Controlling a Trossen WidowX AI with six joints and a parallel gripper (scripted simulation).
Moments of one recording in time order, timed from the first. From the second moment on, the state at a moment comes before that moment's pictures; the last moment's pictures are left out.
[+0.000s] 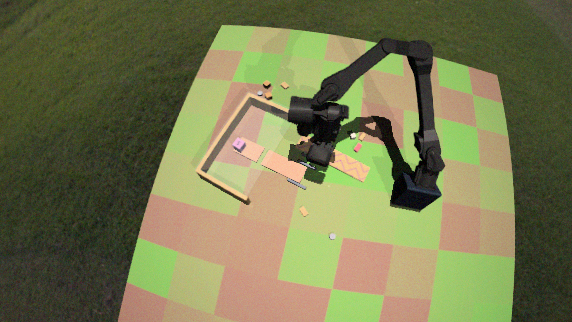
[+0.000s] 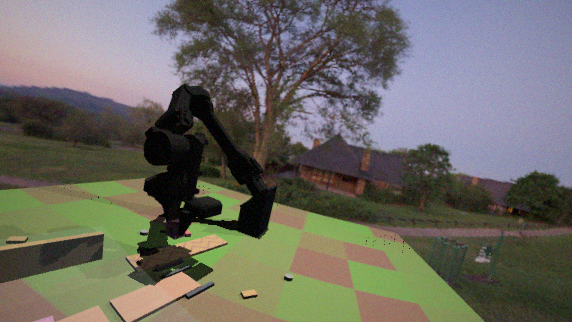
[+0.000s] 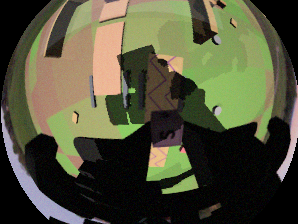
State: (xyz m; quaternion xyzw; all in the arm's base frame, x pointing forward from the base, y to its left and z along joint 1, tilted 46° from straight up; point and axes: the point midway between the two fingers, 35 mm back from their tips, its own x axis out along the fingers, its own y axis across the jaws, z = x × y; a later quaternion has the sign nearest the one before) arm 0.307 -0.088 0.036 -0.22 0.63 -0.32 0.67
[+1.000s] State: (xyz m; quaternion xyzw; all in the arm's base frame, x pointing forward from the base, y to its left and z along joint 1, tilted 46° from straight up) arm 0.292 -0.058 0.058 -0.23 0.63 -0.32 0.67
